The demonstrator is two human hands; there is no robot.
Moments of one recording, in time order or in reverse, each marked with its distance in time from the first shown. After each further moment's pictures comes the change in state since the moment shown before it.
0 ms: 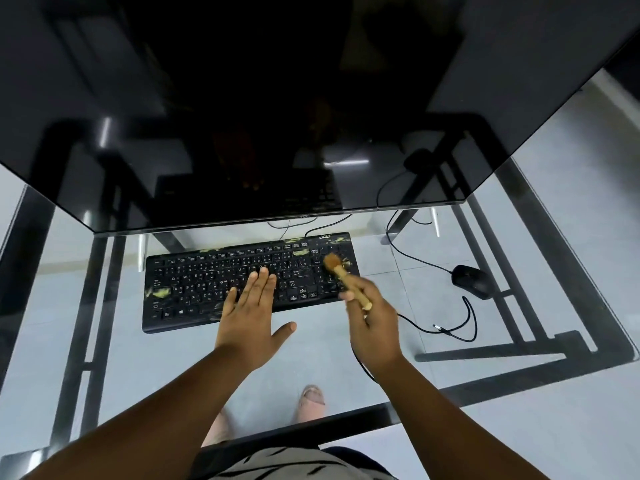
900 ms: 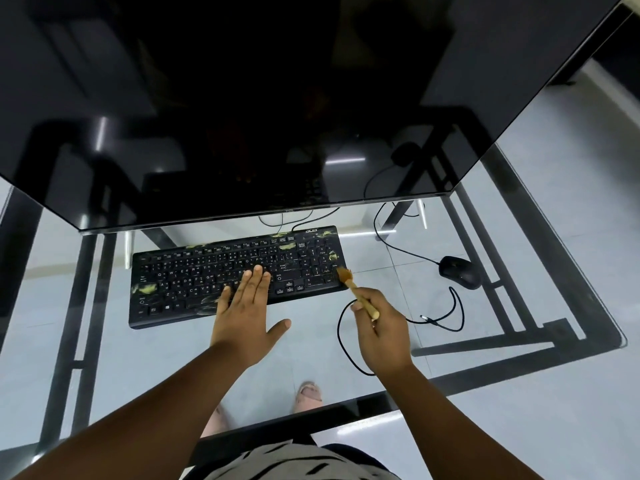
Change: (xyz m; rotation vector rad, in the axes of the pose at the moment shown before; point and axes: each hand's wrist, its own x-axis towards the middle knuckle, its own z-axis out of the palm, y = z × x) left_hand -0.002 0.015 0.008 -0.009 0.003 -0.009; right_hand -0.018 0.031 -0.033 -0.101 0.045 0.006
